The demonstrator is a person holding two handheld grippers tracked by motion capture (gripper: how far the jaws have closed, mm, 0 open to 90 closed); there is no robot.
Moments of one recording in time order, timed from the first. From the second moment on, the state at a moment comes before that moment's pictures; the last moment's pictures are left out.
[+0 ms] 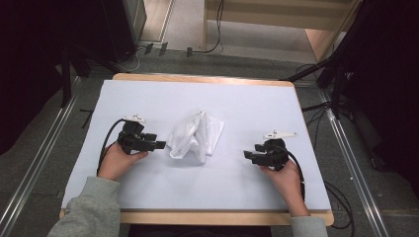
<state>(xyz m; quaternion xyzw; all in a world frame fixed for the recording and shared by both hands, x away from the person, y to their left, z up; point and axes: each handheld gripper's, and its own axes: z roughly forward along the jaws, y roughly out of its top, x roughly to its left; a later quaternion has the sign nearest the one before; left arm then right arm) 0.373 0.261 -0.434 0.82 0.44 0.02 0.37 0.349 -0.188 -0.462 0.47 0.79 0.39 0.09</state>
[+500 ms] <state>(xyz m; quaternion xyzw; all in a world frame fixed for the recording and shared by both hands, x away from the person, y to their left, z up) 0.360 0.255 -0.417 0.82 0.42 0.04 0.39 0.352 -0.171 -0.455 0.46 0.79 0.39 0.08</state>
